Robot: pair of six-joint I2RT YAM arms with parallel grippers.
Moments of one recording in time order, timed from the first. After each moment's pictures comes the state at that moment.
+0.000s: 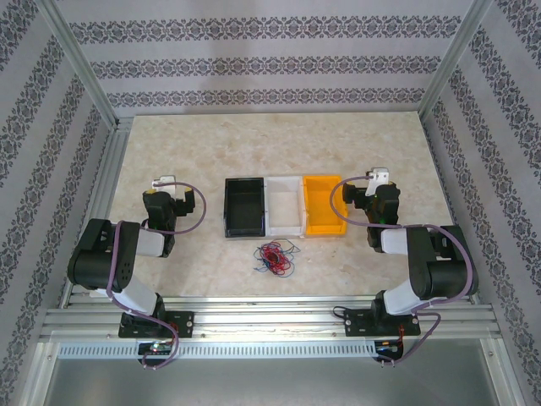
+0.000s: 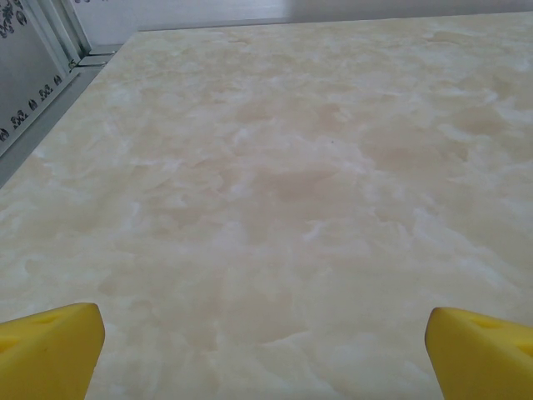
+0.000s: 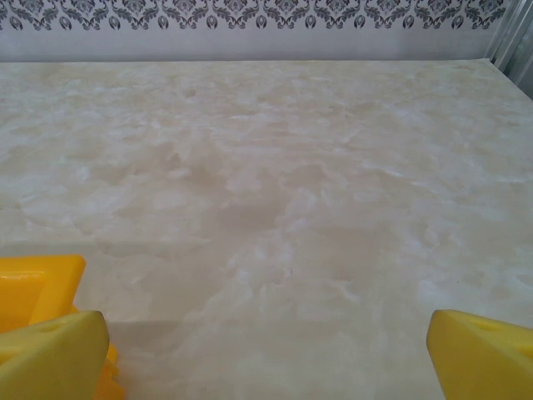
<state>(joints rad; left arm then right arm) -0.03 1.59 0.37 0.84 -0.22 -0.01 0.00 1.51 0.39 0.78 0.01 0.03</state>
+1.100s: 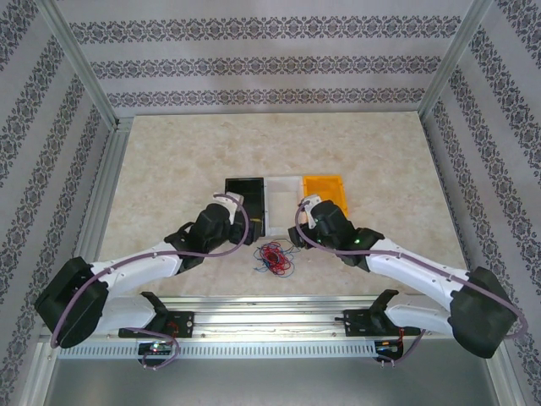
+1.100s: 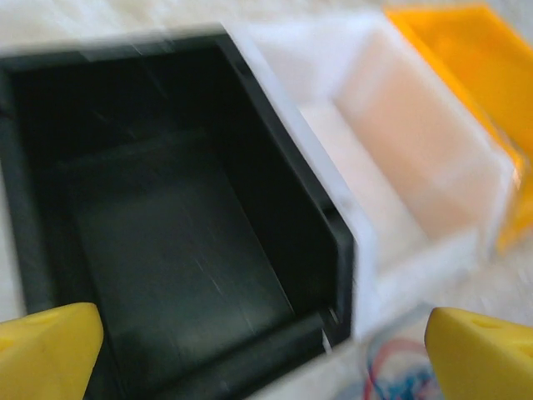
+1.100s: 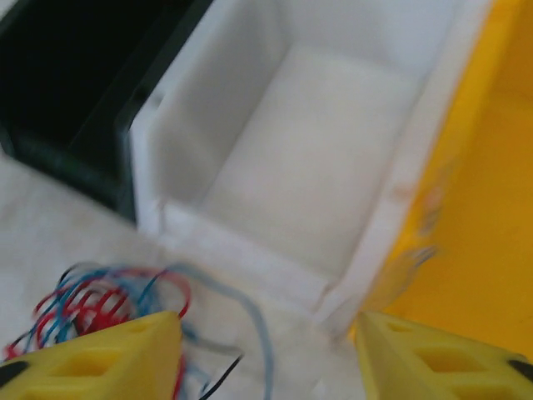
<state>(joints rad) -0.71 1.22 0.54 0.06 -0.08 -0.36 0.74 1.14 0.59 -0.25 0.01 0.31</state>
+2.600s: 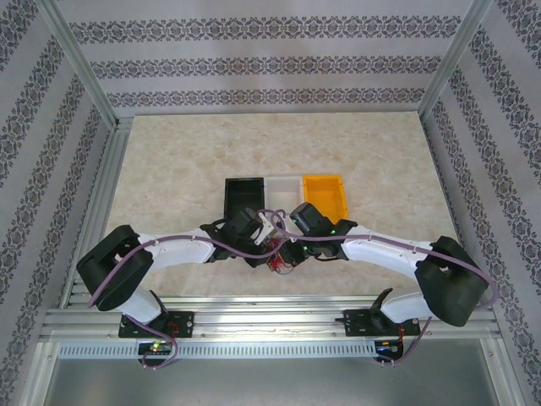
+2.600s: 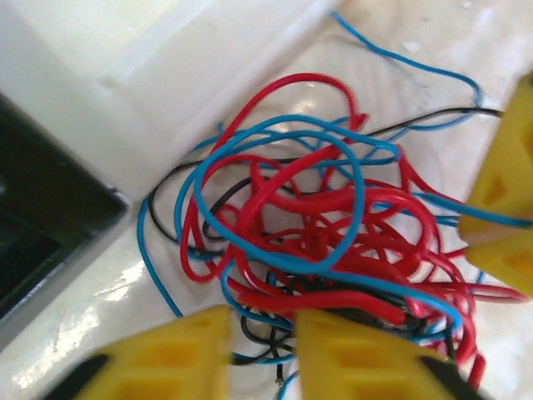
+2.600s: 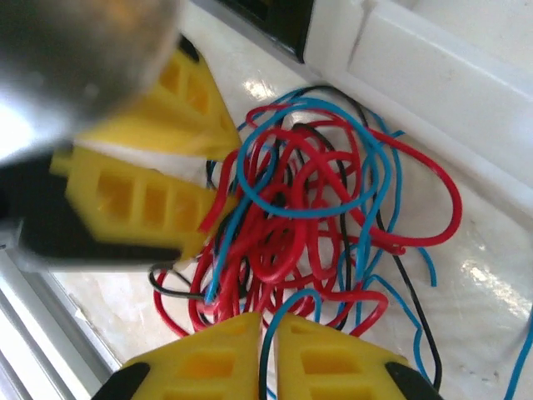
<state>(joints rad) -0.83 1.56 0.73 -0.16 0.15 -0.19 0.79 1.38 0.70 -0.37 -0.30 0.29</state>
